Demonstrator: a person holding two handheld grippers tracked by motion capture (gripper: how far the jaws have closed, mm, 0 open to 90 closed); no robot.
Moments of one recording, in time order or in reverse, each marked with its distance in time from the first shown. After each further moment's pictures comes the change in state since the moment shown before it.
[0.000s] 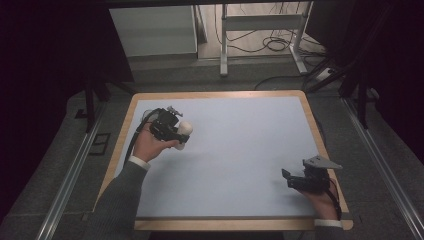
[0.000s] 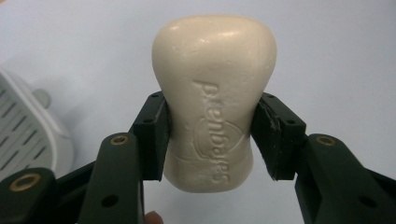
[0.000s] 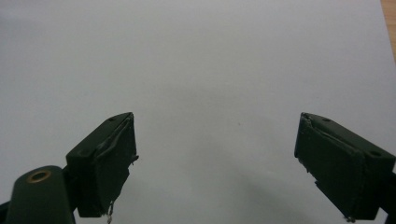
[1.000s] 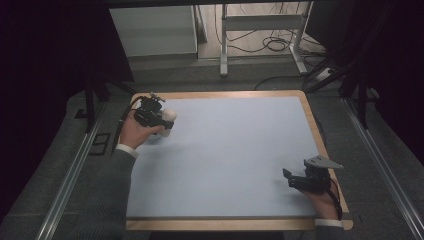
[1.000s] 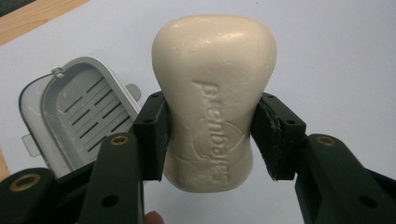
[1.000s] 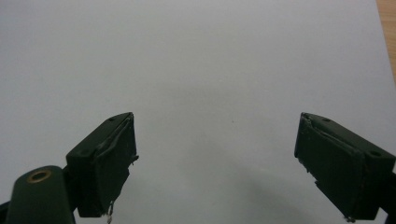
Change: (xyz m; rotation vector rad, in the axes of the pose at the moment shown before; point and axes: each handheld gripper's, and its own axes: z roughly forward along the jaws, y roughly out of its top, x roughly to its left) left arm 0.054 0.003 -0.017 -0.018 0.068 -0.106; right arm -0.003 -0.001 0.000 0.005 -0.011 0.010
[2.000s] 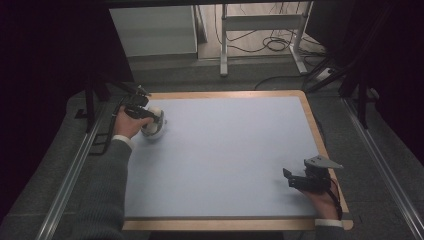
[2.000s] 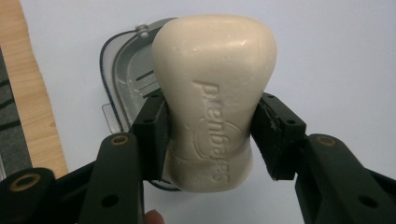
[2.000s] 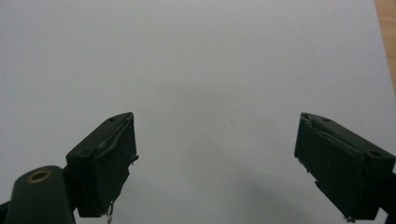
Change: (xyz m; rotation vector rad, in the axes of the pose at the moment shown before) left arm 0.067 -0.003 0.033 0.102 0.083 -0.215; right arm 0.000 0.000 0.000 0.001 -0.004 -0.002
